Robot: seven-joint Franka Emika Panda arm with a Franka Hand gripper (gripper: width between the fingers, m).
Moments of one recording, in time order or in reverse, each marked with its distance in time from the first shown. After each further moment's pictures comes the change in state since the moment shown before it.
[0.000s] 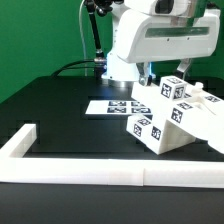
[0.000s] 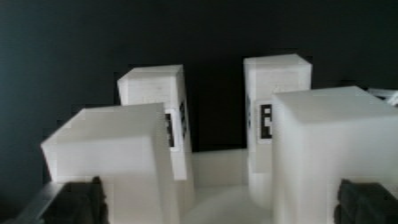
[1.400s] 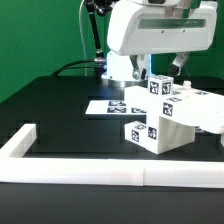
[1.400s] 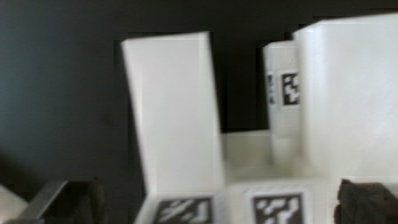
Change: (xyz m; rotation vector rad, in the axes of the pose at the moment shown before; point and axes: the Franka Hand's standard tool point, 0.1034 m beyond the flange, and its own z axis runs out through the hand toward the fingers) arm 0.014 0.030 -0.022 0.000 0.009 0.025
